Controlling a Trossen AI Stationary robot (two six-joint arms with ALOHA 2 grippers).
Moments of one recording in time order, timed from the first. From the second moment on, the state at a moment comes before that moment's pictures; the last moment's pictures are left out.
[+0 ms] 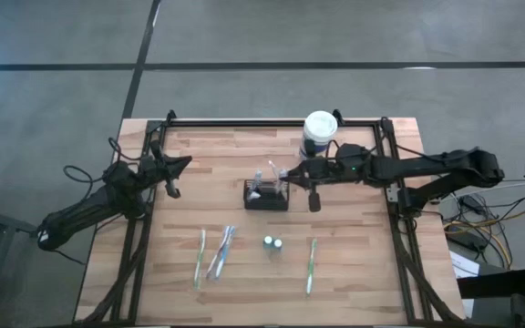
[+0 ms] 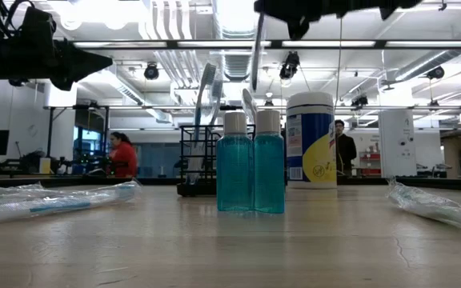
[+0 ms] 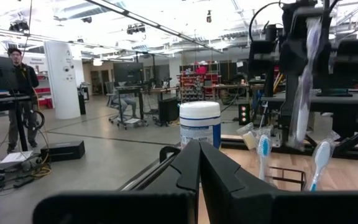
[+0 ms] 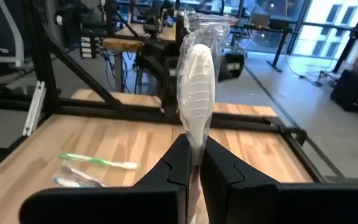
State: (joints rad) left arm 0.47 0.05 0.06 0.14 0.05 0.05; right arm -0.05 1.26 0.84 0.28 -0.08 -0.08
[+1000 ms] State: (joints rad) left arm 0.47 0.05 0.06 0.16 0.05 0.04; right arm -0.07 1.56 0.64 0.61 -0.05 0.02
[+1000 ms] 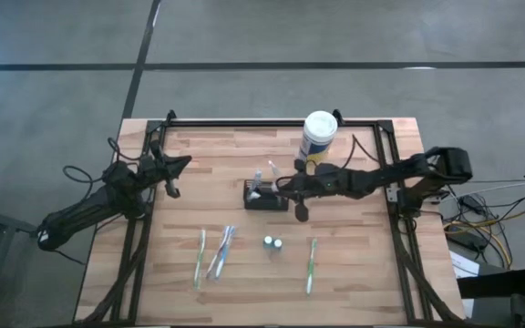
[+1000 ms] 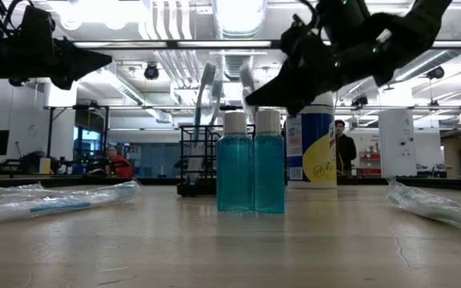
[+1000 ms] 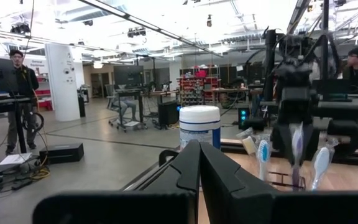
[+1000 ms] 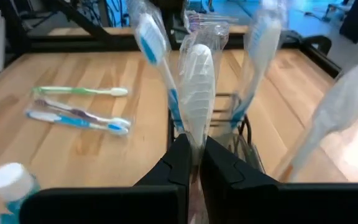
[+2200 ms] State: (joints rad) left arm 0.47 0.05 0.06 0.16 0.05 0.00; right arm -0.05 1.58 0.55 0.74 0.01 0.07
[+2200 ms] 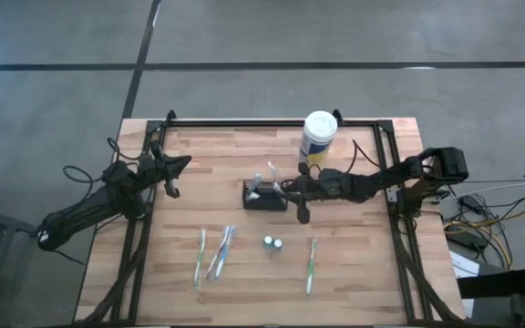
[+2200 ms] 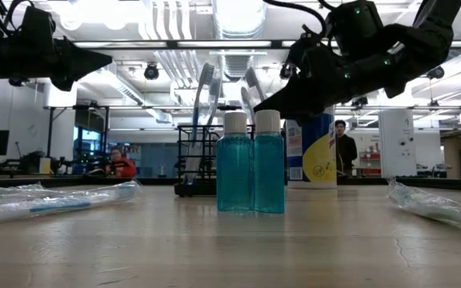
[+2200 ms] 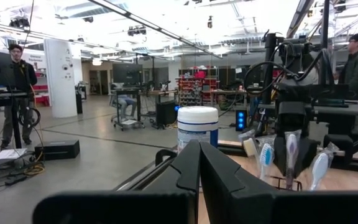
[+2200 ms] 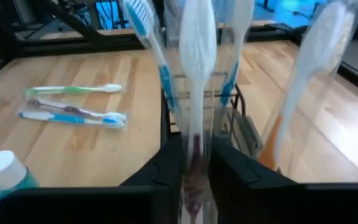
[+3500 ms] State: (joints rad) left arm 0.47 0.05 0.07 0.13 0.07 0.04; right arm -0.05 0.41 0.38 0.10 -0.01 -0.06
